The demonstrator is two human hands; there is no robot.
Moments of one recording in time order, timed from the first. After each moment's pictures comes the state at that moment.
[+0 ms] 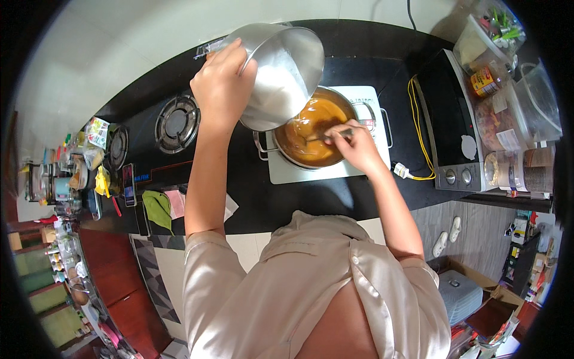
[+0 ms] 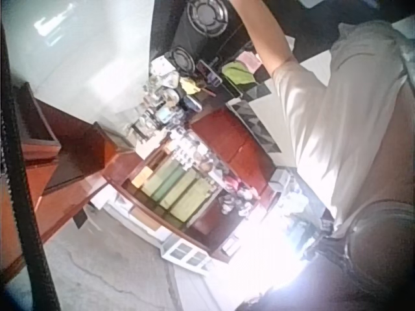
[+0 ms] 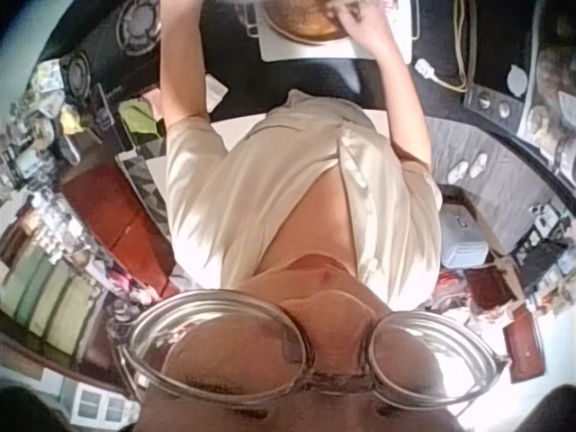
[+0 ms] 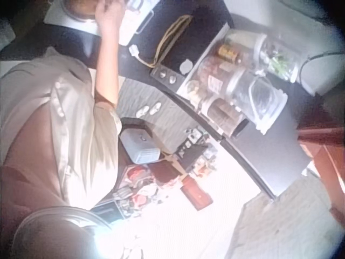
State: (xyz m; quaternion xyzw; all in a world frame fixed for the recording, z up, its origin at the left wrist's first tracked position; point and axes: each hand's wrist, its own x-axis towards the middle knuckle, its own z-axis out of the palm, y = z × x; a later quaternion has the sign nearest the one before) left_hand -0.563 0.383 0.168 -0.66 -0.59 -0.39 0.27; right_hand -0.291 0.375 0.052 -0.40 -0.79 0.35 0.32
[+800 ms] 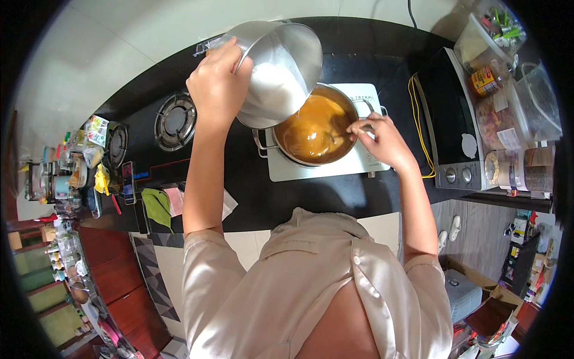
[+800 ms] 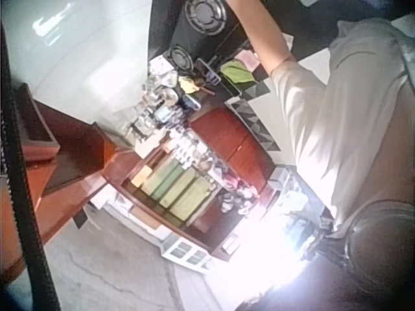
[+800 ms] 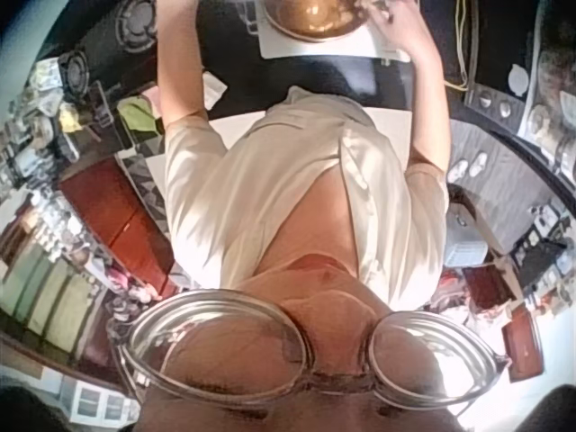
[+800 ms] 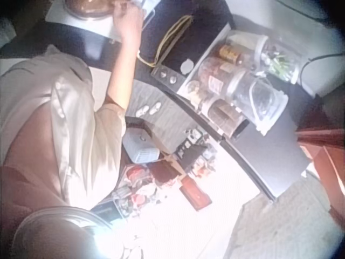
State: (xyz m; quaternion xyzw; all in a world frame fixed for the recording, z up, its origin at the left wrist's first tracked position) left_hand -0.564 0.380 0.171 -0.66 -0.59 -0.40 0.26; right_hand -0.249 0.388 0.096 -0.41 -0.85 0.29 0.19
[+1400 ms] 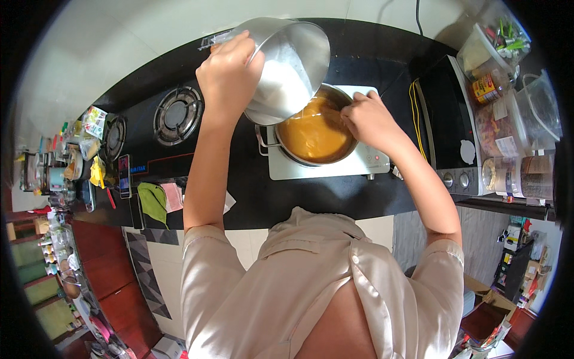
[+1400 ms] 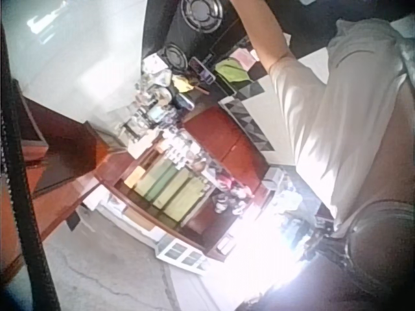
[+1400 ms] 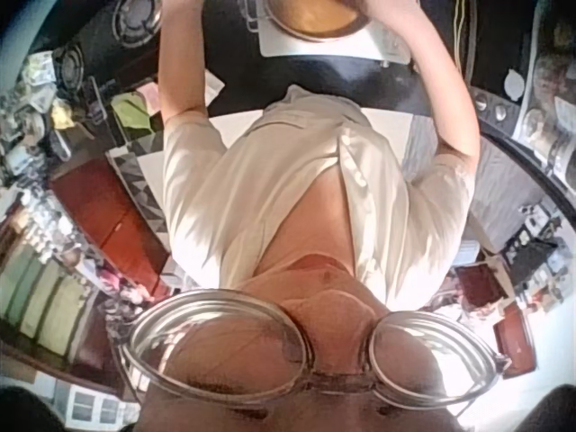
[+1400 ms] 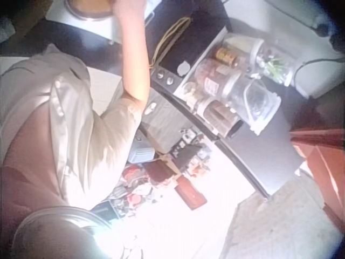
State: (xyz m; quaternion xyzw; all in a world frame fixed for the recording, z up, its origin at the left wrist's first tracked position) left_hand -0.565 0.383 0.168 -0.66 -0.57 -0.41 0.27; right_hand -0.291 0.416 0.113 -0.29 -0.95 0.01 0.04
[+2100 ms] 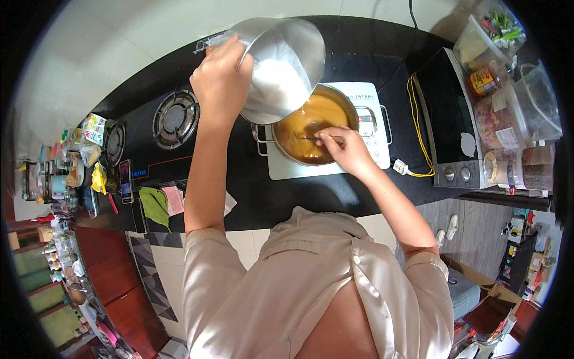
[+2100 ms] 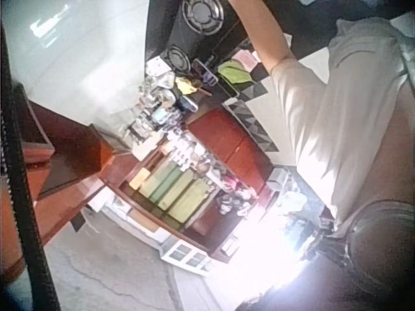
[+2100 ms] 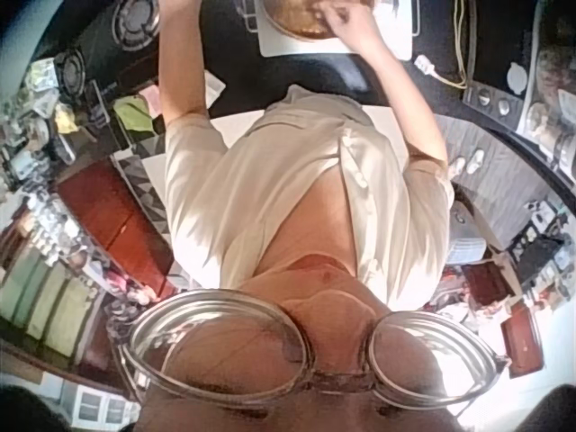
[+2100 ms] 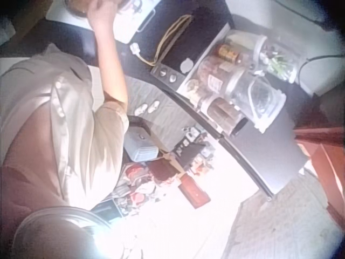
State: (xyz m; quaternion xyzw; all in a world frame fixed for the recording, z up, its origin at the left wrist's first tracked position) left_hand -0.565 0.380 0.166 -0.65 -0.60 -0.39 0.26; right_hand -0.309 0.353 0.048 -0.42 -0.71 0.49 0.28
